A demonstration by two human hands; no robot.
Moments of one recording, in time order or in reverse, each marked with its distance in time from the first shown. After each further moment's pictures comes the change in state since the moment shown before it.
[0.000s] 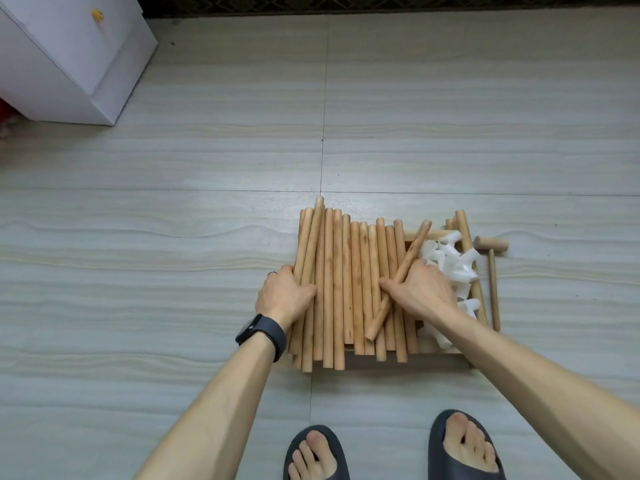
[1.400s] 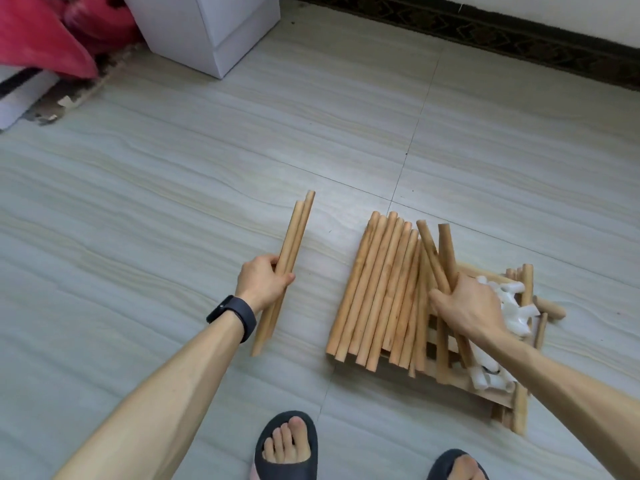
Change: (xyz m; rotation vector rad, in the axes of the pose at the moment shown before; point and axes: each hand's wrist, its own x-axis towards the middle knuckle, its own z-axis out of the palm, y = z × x) left_hand -0.003 -0.122 -0.053 -0.274 0.177 -0.088; right_hand -0.002 -0.035 -0.011 -0.103 0.055 -0.177
